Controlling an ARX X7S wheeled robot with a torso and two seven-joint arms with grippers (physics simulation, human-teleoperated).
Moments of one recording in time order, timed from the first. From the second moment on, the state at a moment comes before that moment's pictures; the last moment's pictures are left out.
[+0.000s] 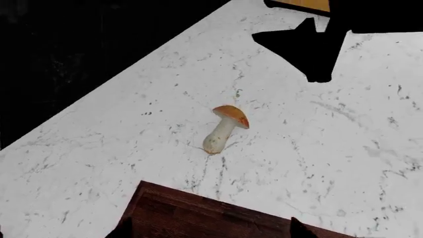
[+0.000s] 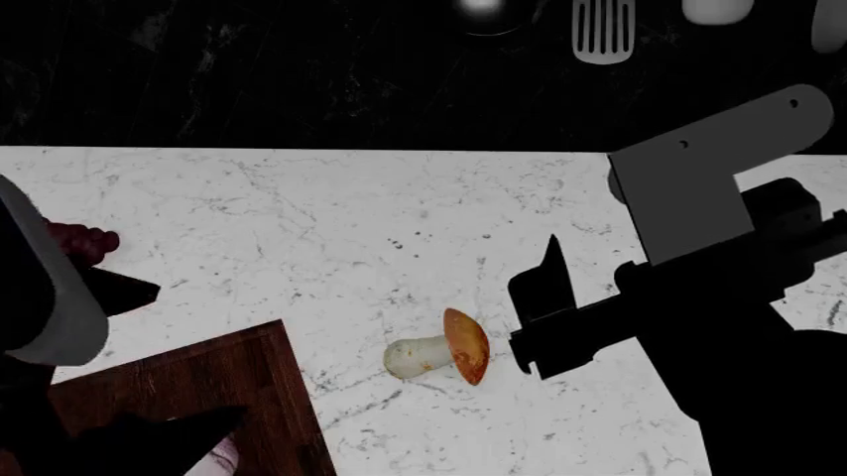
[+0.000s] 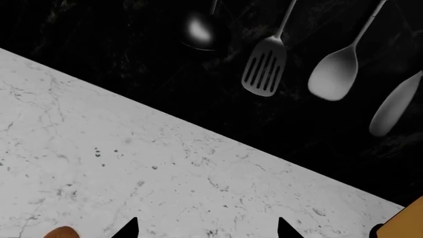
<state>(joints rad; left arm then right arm) -1.51 -0.88 0.84 0.44 -2.02 -1.15 -0.54 0.99 0.72 -0.35 -0.41 1.16 1.26 0.52</state>
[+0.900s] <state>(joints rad) -1.65 -0.48 1.02 0.04 -1.48 -1.23 0.05 0.96 0.75 -0.36 -0.41 1.16 1.23 0.52</state>
